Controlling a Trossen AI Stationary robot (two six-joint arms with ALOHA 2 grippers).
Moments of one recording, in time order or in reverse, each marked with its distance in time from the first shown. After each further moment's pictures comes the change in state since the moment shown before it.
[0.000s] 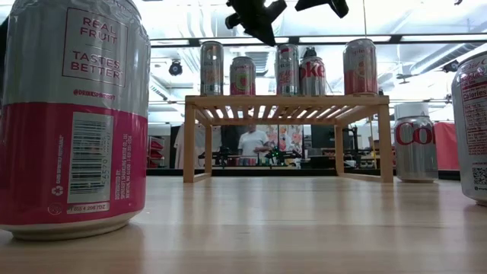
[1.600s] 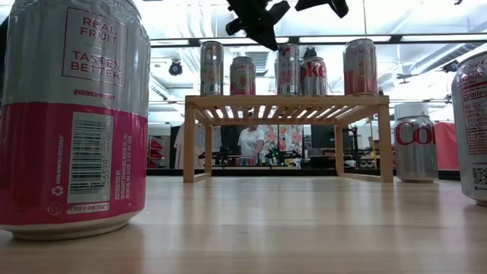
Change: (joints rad) left arm -0.005 0.000 -0.039 0.018 0.030 -0.095; right arm 0.000 0.000 0.000 0.000 0.000 -0.004
